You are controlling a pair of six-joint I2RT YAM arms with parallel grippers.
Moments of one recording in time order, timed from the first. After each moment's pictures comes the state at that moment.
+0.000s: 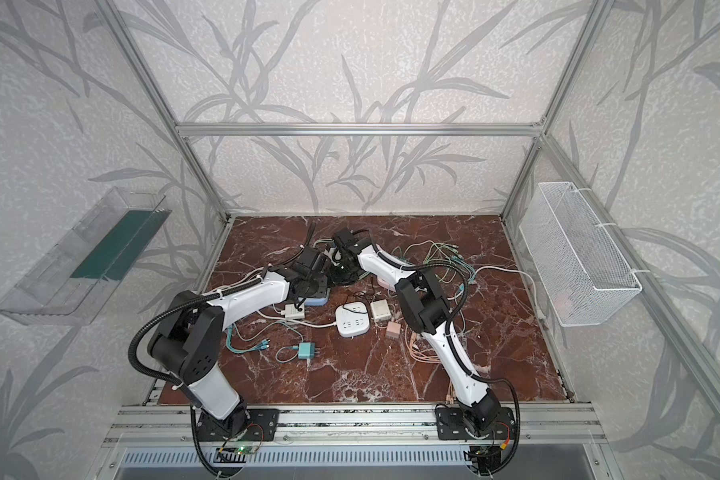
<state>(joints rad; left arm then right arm) -0.50 1.70 1.10 -0.47 -0.24 -0.40 0.66 2.48 2.11 -0.76 -0.45 0.30</state>
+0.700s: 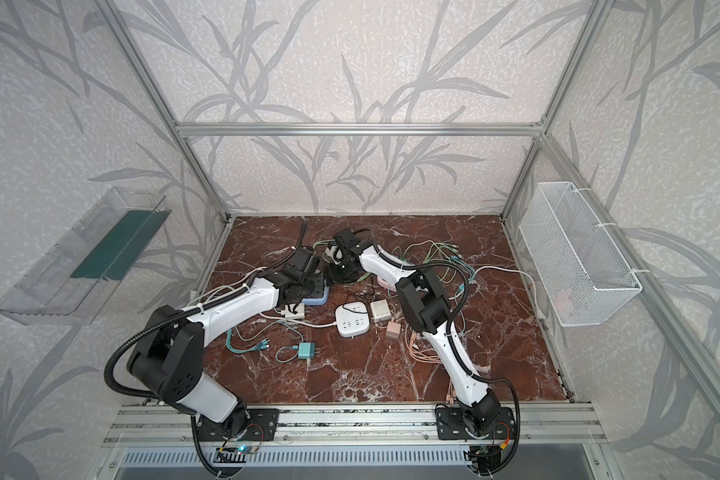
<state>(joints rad) -0.50 1.57 1.03 -0.45 -0.19 -0.44 0.66 2.45 2.03 -0.65 -0.45 0.33</state>
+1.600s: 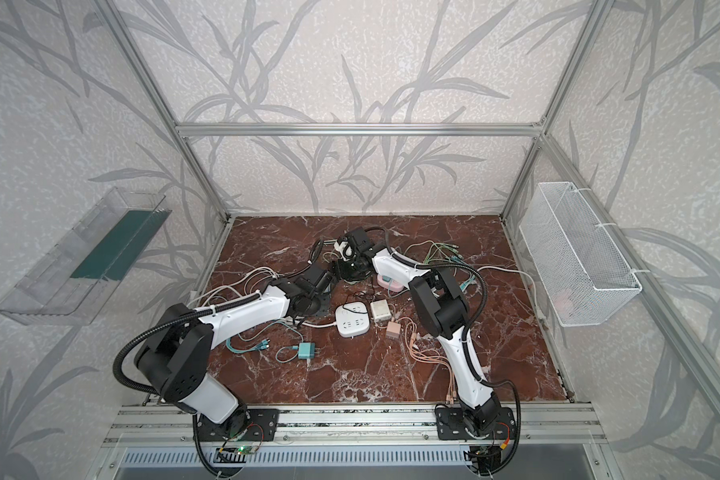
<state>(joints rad) -0.62 1.63 1.00 -0.59 -0.24 -0.54 0.61 2.26 1.77 -0.44 -0.49 0.40</state>
